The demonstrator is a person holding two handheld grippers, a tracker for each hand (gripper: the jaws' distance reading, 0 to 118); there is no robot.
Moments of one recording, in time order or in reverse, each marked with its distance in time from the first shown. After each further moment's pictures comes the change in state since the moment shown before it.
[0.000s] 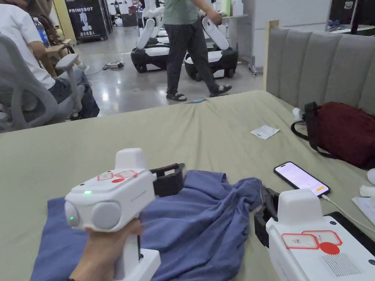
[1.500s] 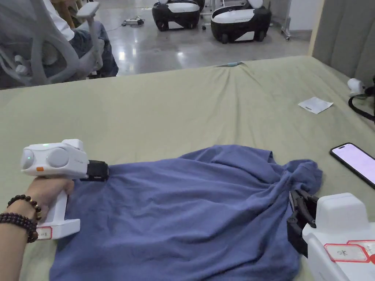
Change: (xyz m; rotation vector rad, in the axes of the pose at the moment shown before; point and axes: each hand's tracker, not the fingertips) left arm -0.296 -0.047 -0.150 -0.576 0.400 0.055; right arm -0.043 -0.036 -0.078 -0.121 0.049 0.089
